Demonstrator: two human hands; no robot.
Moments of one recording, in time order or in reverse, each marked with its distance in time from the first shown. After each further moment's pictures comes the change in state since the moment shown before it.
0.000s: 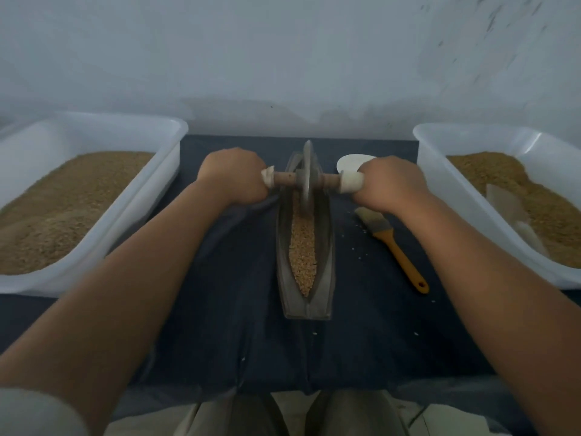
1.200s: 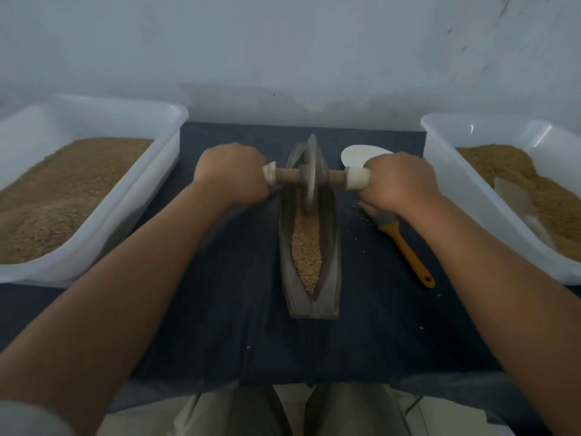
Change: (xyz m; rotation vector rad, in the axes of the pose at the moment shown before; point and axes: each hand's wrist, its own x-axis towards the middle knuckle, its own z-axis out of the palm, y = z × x) left_hand -0.013 0.001 0.010 0.020 0.043 -0.042; right_hand -0.010 -0.002 0.009 -0.001 0.066 0.010
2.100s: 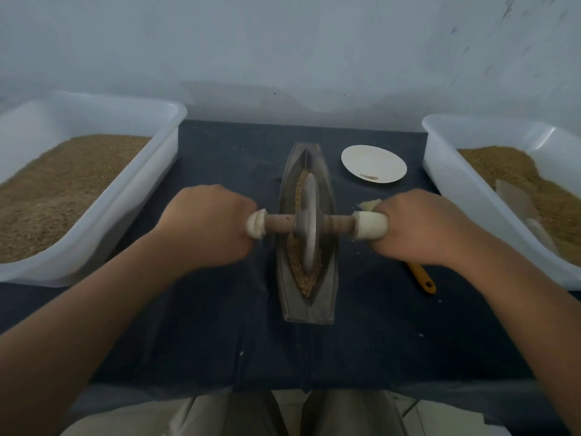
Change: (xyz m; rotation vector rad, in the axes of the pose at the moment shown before) left_hand -0.092 -0.011 -0.001 0.017 0.084 0.170; right_hand -0.073 0.011 -0.030 0.080 -0.247 -0.188
